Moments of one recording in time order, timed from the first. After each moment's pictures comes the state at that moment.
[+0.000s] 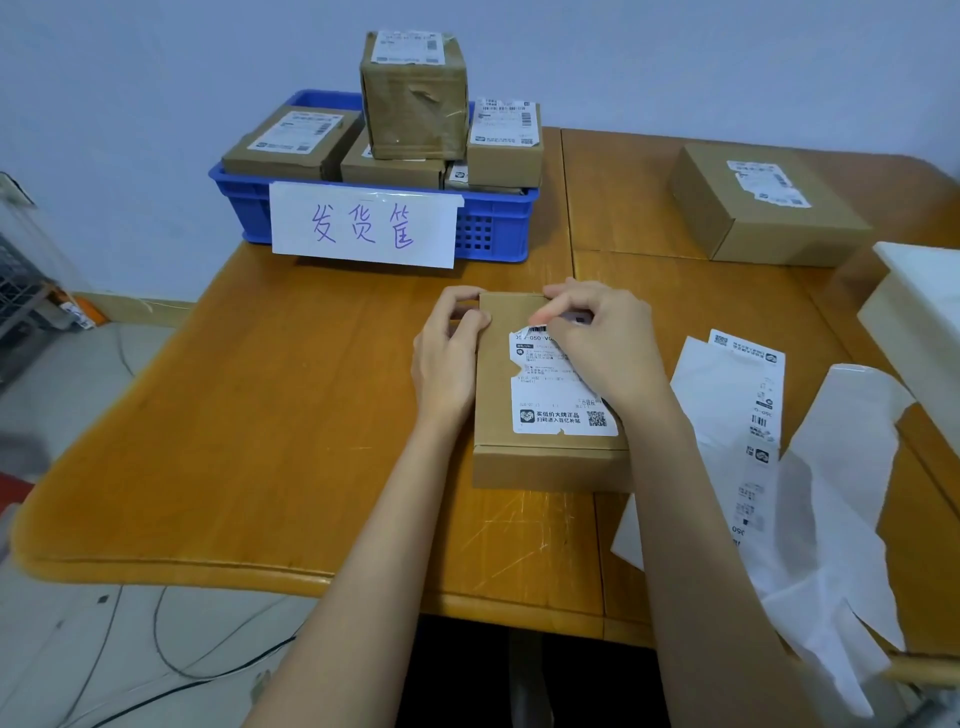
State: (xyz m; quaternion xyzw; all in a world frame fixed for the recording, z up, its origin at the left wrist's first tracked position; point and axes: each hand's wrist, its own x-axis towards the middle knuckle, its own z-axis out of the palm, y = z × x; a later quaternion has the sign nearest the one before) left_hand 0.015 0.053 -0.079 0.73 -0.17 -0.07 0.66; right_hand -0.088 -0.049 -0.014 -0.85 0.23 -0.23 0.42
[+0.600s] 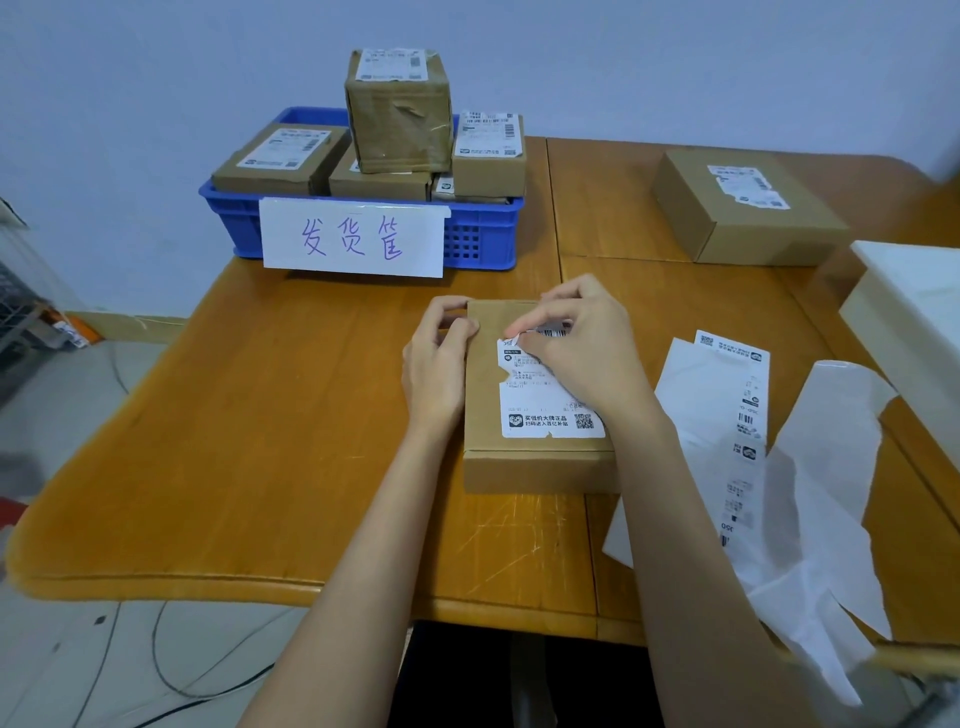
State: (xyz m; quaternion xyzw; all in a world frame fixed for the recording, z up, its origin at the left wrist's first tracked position) left_hand 0.016 0.053 -0.080 0.72 -0.17 -0.08 0.66; right_hand -0.088 -0.048 -0.014 -0.86 0.23 -0.23 0.38
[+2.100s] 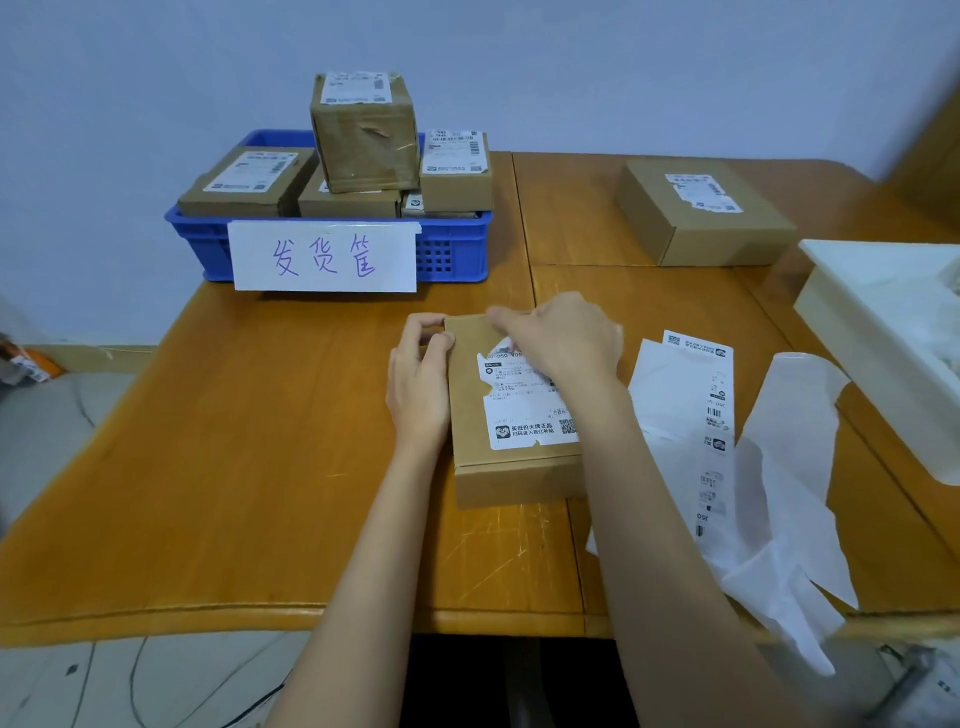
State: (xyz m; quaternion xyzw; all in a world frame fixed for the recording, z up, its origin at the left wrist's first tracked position) left_hand 0.008 0.052 -0.080 0.73 -0.17 -0.07 0.66; right_hand -0.067 -0.050 -0.004 -0.84 0.44 -0.16 0.28
